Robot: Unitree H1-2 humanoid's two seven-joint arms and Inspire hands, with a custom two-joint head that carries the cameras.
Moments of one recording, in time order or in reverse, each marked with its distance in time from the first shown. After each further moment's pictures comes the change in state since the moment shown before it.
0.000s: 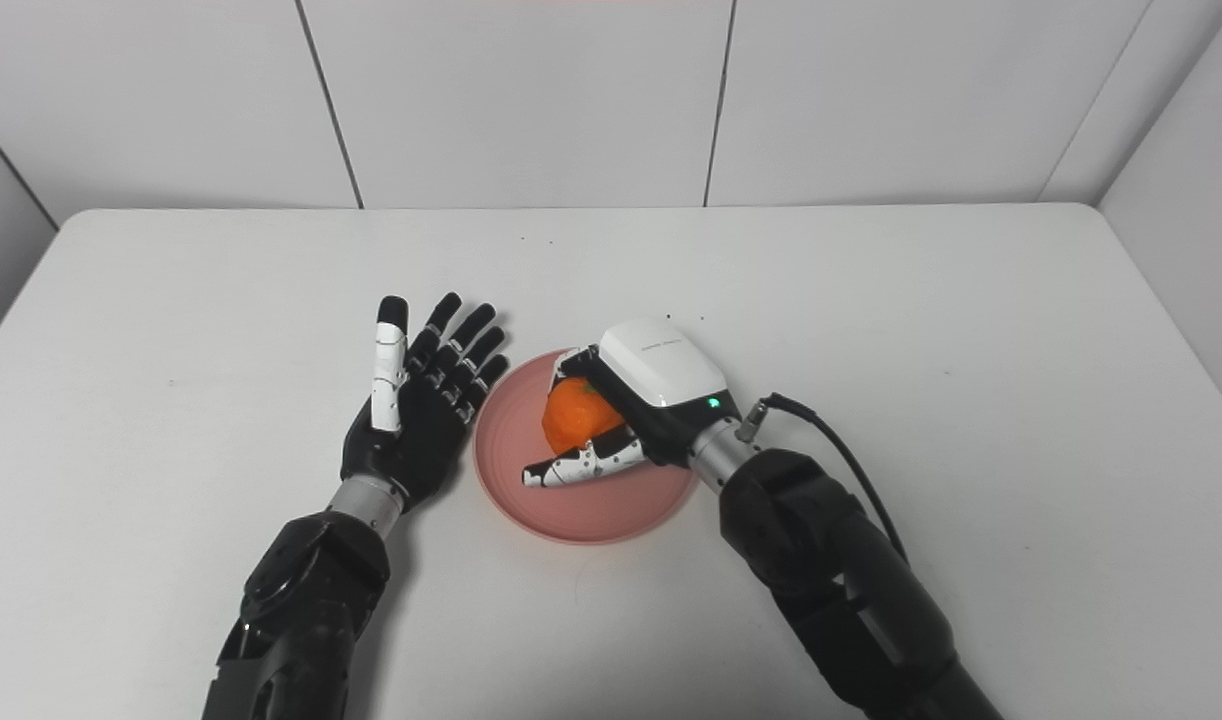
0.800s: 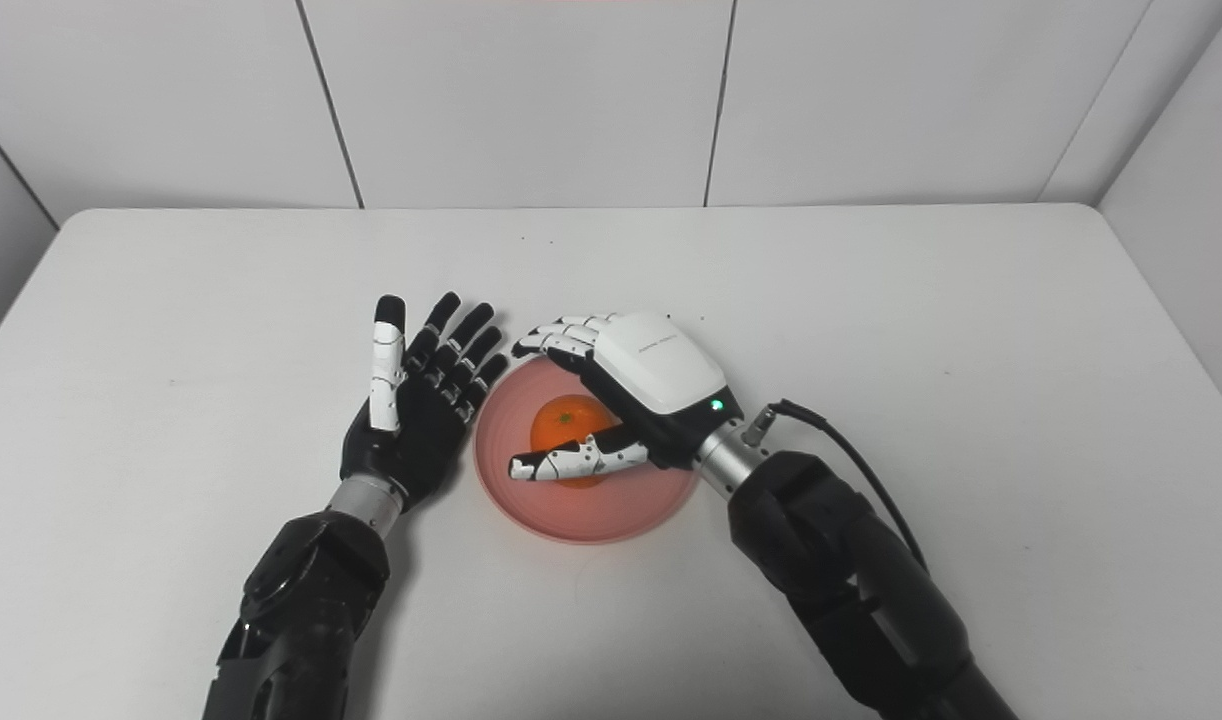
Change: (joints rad) left arm 0.000 -0.004 0.011 0.005 -0.011 0.000 -0.002; right arm 0.007 -0.025 -0.012 0.001 0.008 -0.127 -0.073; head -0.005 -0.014
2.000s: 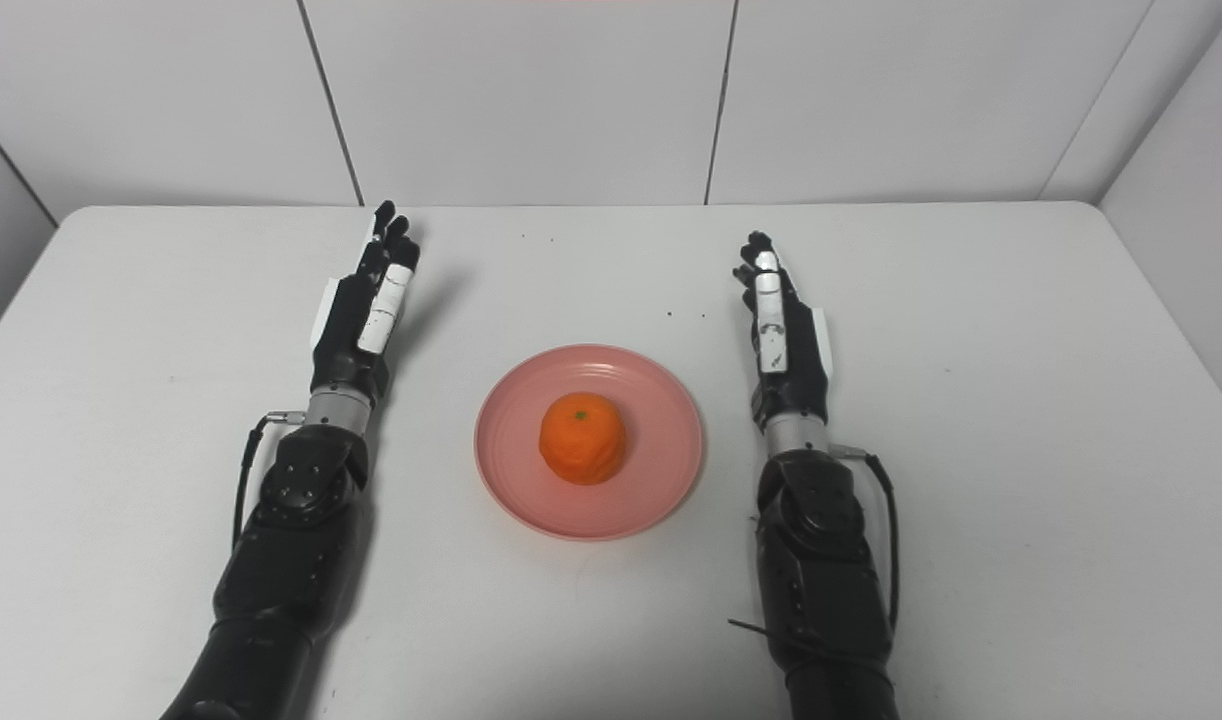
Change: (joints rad) left arm -0.300 0.083 0.034 0.600 0.555 -0.636 0.008; right arm -0.056 0.334 -0.584 0.457 0.936 0.010 -0.224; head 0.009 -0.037
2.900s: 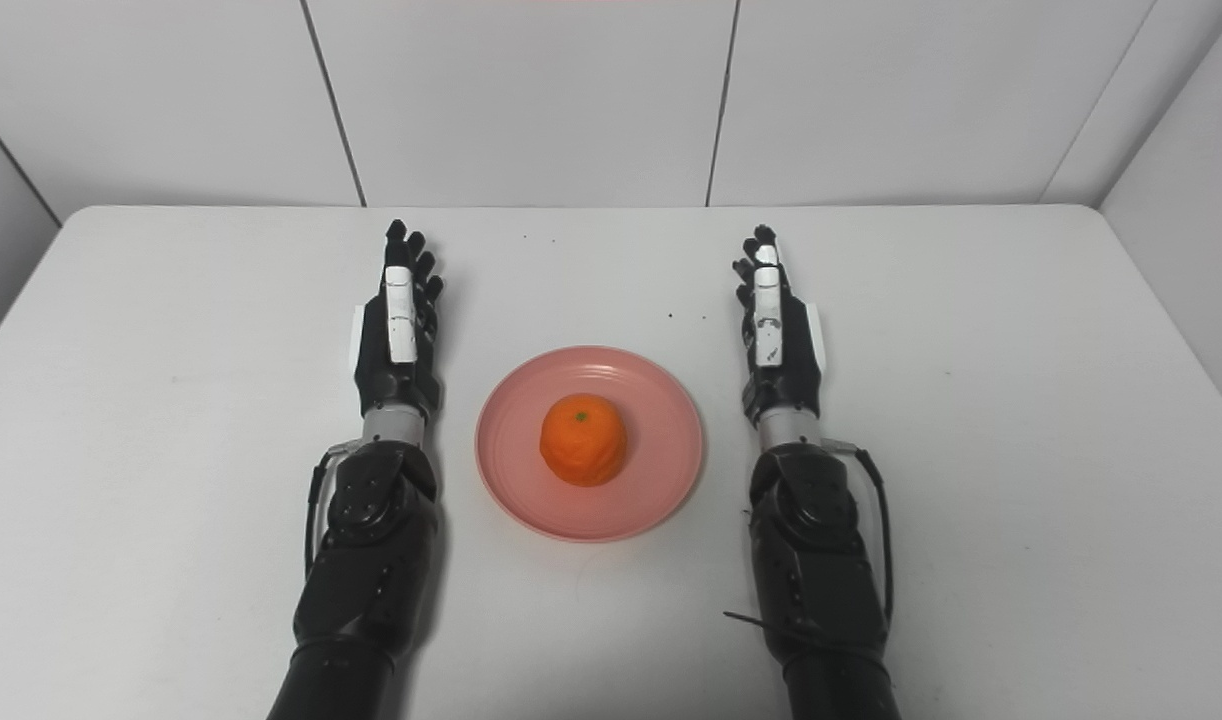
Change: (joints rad) left arm 0.036 -0.163 0.093 -0.058 -0.064 0.051 0.081; right arm 0.000 -0.022 0.051 0.008 0.007 0.012 0.009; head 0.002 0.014
